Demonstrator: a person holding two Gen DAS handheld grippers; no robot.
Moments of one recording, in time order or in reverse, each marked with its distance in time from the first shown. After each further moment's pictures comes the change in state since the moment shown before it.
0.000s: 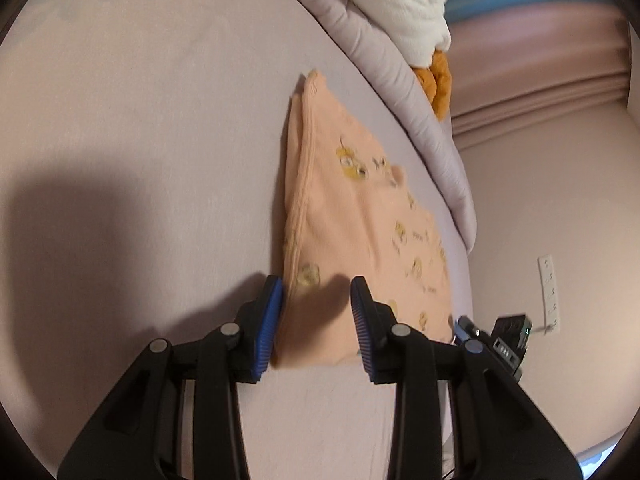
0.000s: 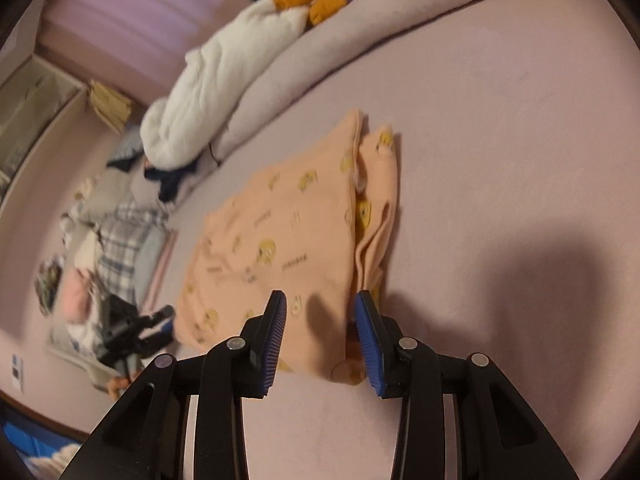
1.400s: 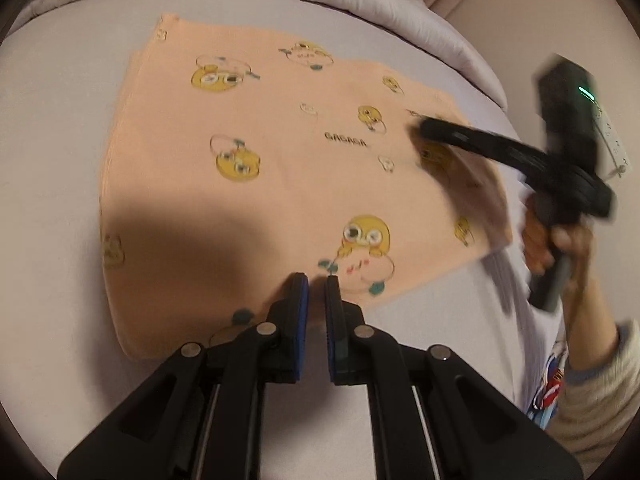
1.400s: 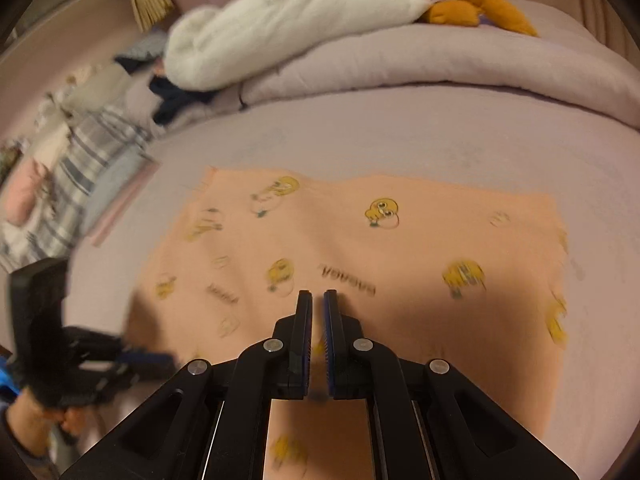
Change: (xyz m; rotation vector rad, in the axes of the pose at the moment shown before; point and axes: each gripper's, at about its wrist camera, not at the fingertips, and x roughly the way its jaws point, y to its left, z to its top) left arm 0.089 -0.083 -0.031 0.464 0.226 0.242; right arm 0.133 0.128 0.040 -0.406 0.068 -0.208
